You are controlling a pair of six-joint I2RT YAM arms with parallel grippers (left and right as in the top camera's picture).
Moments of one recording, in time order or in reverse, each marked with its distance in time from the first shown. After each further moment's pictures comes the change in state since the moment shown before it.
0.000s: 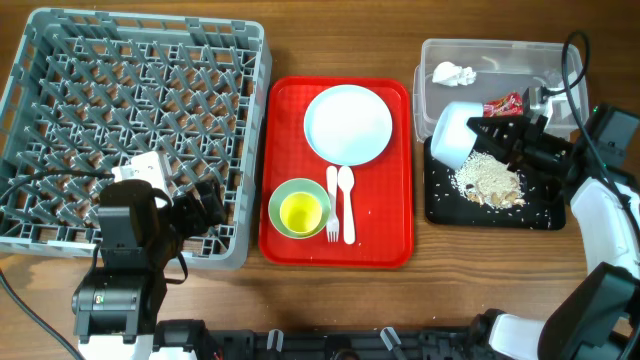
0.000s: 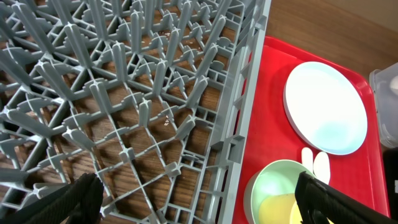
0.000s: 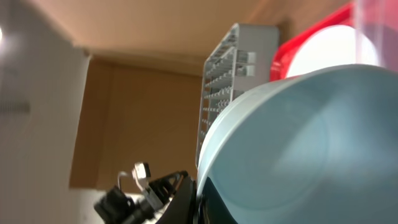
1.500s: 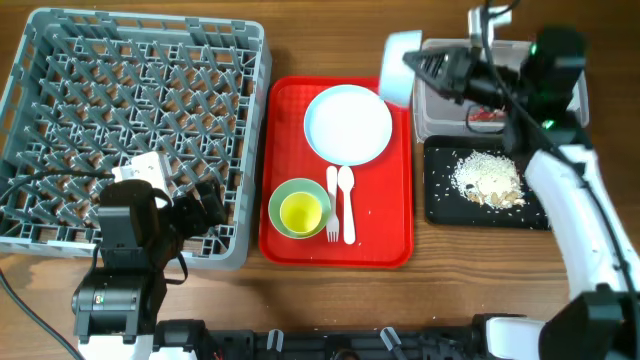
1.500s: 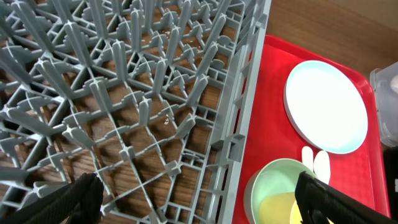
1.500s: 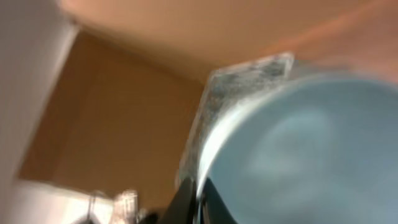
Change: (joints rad) left arm 0.000 0.000 0.001 -0.004 0.000 0.000; right arm 0.424 0.000 0.321 0.191 0.430 0.256
